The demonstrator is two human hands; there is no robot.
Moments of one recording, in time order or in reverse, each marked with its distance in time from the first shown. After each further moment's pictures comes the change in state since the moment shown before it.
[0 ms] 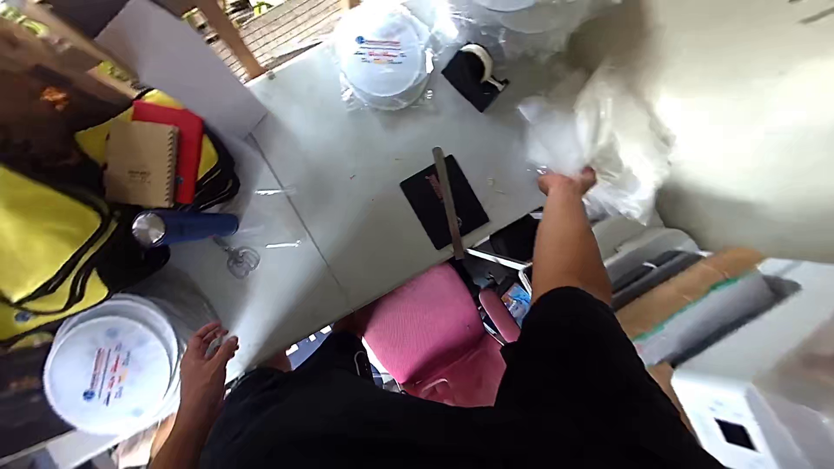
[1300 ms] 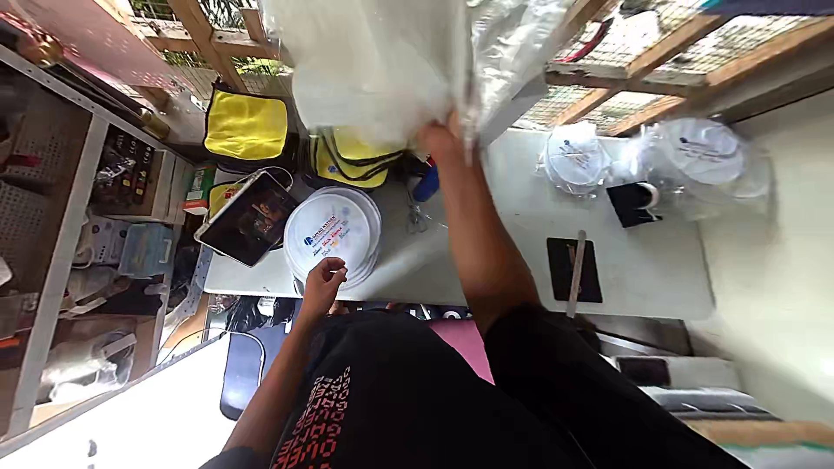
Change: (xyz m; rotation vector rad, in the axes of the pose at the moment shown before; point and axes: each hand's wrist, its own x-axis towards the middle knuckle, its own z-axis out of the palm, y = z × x) left_hand -0.015 -0.156 -0.226 -0.514 -0.037 0.293; right_hand -0.844 0.220 0.192 -0.106 -1.551 0.150
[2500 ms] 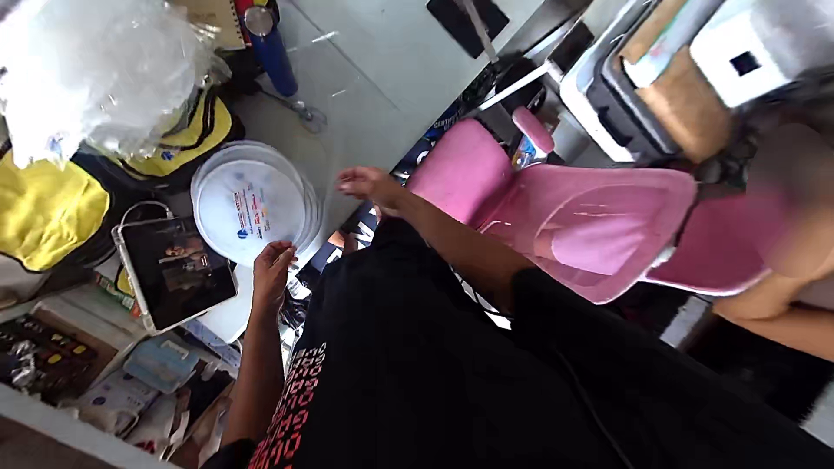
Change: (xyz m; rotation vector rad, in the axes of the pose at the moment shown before) left_hand 0.022 -0.001 -0.073 0.437 -0.534 -0.259; right_hand -0.332 0.092 -0.088 -0.358 0.301 0.542
